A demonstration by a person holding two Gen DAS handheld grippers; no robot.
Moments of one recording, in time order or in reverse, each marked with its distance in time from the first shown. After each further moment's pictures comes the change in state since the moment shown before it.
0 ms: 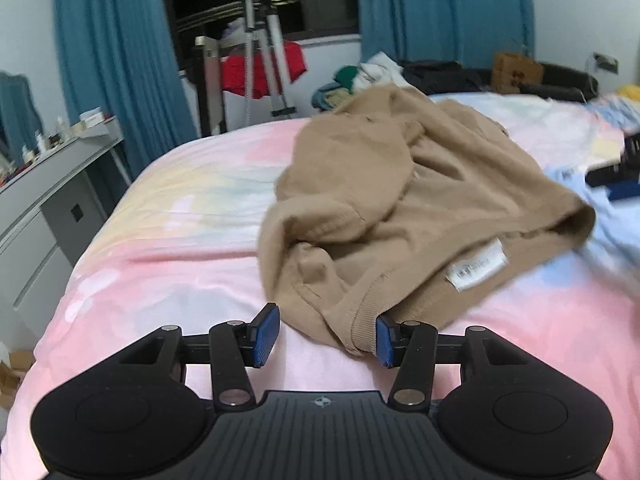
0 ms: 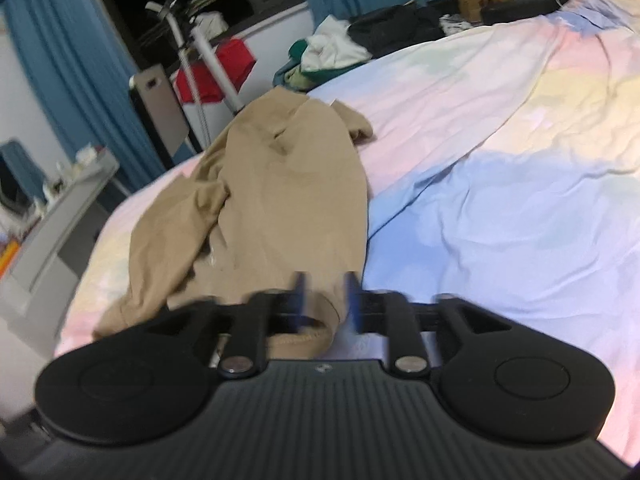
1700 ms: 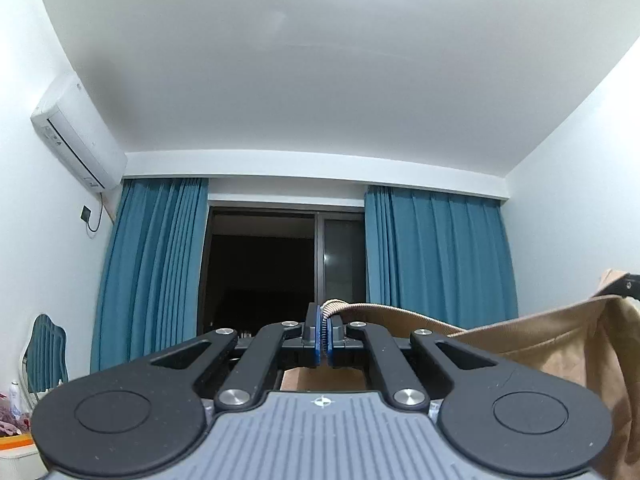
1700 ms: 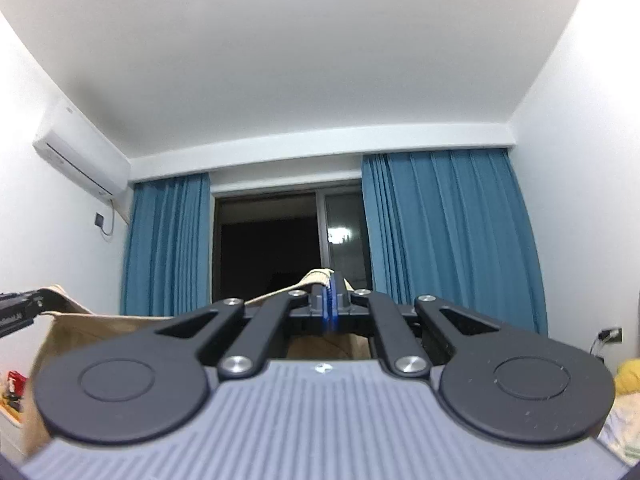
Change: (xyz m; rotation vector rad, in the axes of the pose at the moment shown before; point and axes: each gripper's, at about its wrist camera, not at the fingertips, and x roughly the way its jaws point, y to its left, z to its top) left arm -0.464 0.057 0.332 -0.141 -0.949 -0.006; right arm -0.462 0.166 0.231 -0.343 -1.020 0.135
